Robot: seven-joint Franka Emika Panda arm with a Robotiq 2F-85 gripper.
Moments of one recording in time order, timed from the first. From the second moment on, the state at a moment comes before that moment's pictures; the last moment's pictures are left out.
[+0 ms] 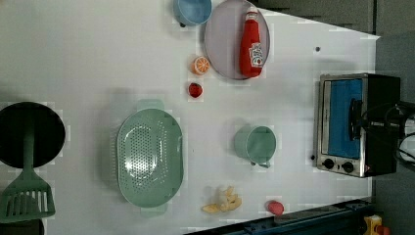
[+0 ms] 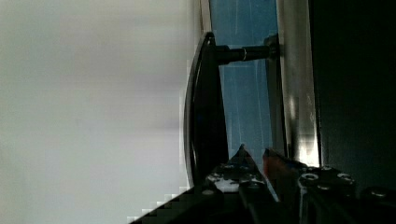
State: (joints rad) arm -0.09 0.12 -0.42 -2.29 -0.17 0.92 -1.04
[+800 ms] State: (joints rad) arm -0.04 0.13 -0.41 -2.29 -0.35 0.93 -1.00
